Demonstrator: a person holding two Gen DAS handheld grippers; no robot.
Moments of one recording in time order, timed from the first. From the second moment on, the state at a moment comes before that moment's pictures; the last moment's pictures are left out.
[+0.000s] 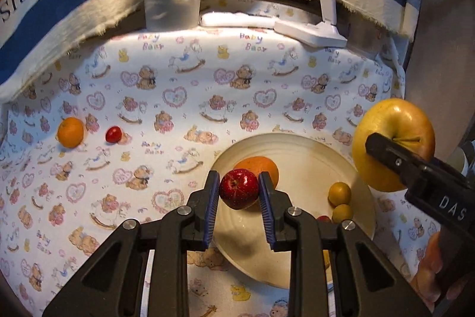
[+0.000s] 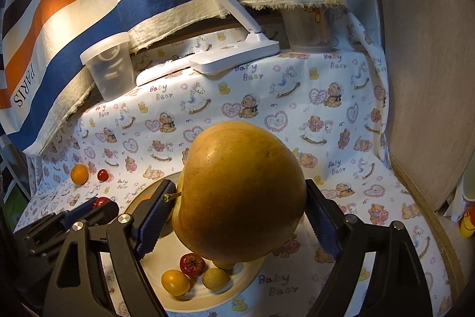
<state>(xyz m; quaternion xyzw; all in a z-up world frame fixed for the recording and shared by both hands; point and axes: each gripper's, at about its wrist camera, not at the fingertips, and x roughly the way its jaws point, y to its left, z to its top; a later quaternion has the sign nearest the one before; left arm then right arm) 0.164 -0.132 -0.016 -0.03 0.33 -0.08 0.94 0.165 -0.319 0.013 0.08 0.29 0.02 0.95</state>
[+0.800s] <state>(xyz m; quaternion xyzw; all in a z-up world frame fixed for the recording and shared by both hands) 0.170 -0.142 -0.046 -0.01 0.43 -0.15 0.89 0.180 -0.310 -0.007 0.09 0.33 0.06 0.94</state>
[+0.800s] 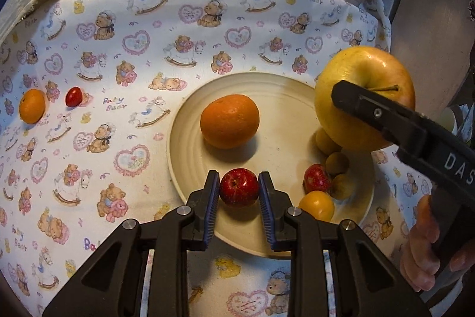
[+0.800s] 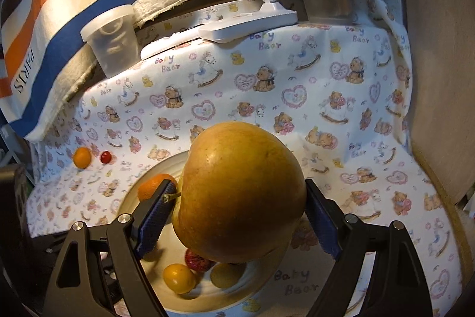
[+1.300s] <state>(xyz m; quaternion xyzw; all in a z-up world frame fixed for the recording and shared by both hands) 0.162 -0.141 -0.038 0.02 0.39 -0.13 0.91 0.185 -0.309 -0.008 0.08 0.33 0.06 0.94</state>
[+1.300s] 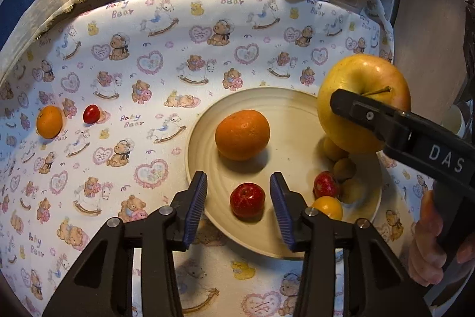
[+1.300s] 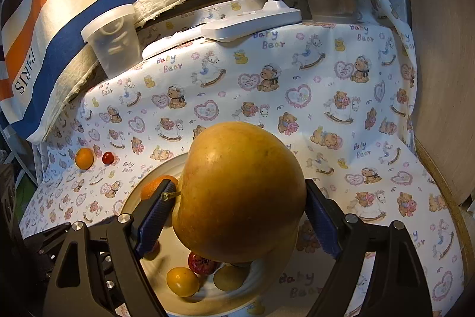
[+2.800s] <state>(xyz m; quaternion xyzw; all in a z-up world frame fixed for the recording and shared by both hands) 0.125 0.029 0.029 0.01 0.24 -0.01 0.97 0.179 -0.313 0.007 0.12 0.31 0.07 0.94</state>
